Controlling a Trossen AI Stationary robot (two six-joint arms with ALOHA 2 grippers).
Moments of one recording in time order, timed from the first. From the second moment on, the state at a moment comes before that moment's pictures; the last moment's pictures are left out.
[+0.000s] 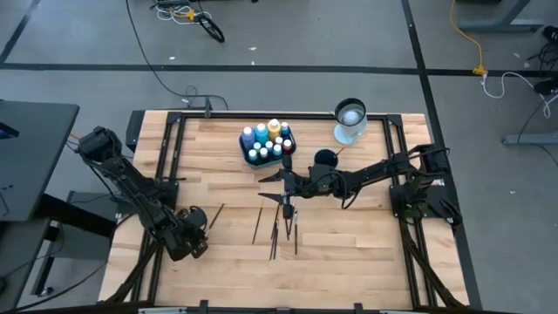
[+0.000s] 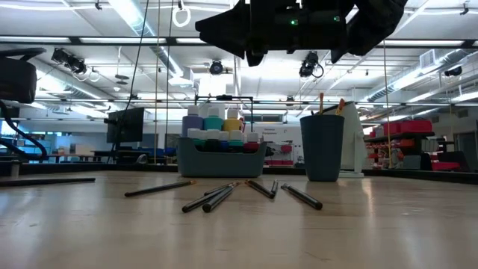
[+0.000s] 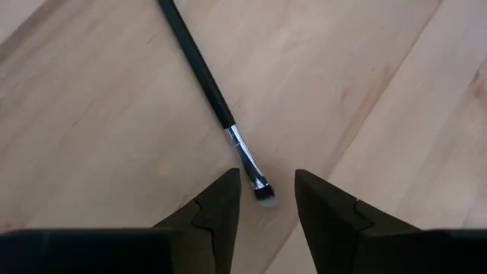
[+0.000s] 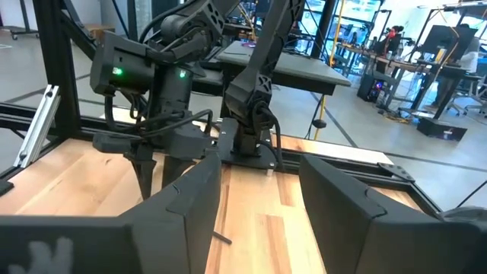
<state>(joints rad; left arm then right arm) -0.91 1.27 0.44 -0.43 -0.35 -1.56 0.06 1.79 0.94 0.86 0.04 -0.17</state>
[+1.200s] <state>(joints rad) -0.70 1.28 0.57 -0.43 -0.53 -0.95 0.06 1.79 0.95 0.76 -0.12 -0.10</state>
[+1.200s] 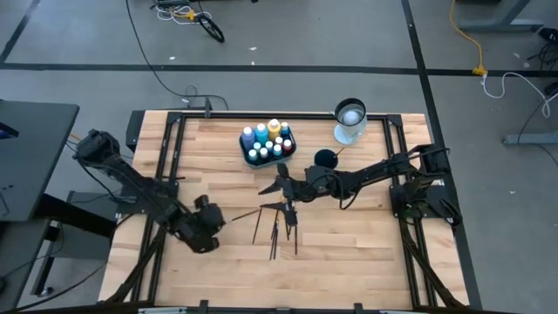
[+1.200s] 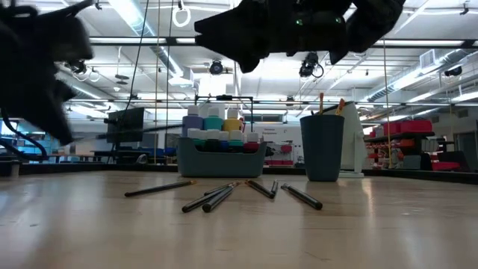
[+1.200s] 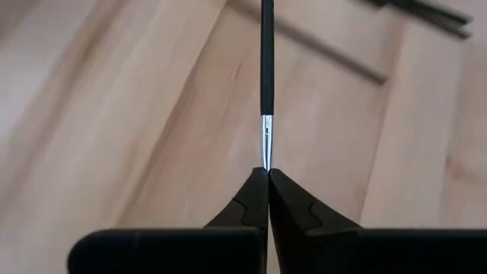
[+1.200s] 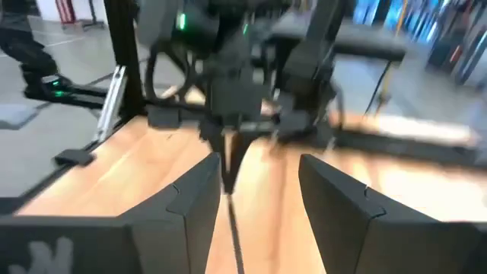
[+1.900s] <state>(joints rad) -0.34 1.28 0.83 -0.32 -0.47 0.32 -0.02 1.79 1.32 -0.14 -0.26 0.34</state>
